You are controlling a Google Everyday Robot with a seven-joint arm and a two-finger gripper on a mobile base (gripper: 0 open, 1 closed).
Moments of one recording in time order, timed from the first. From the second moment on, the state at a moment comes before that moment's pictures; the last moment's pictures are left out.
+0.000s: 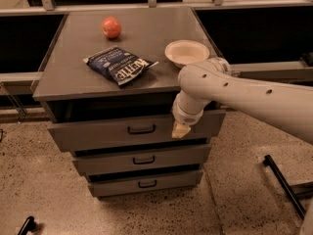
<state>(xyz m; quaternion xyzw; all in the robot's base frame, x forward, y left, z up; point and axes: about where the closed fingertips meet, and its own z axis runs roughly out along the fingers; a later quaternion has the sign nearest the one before) 0.603 -0.081 0.665 -0.72 0.68 -0.01 0.14</state>
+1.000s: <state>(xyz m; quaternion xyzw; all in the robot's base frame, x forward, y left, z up) 0.606 -0.079 0.684 -0.72 0.68 -0.01 0.14</state>
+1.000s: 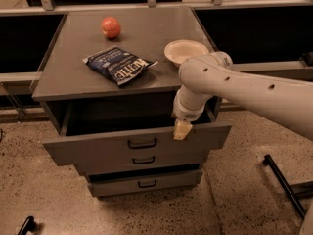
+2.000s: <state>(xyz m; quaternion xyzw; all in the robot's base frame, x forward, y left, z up) 0.587 -0.079 0.671 -0.74 0.67 0.00 0.09</state>
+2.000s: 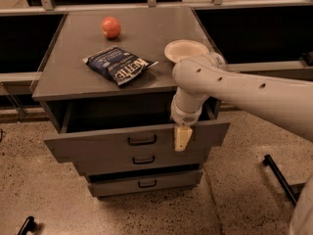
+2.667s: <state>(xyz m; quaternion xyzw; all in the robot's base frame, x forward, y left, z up) 0.533 -0.089 0.671 -0.76 0.65 0.03 0.03</state>
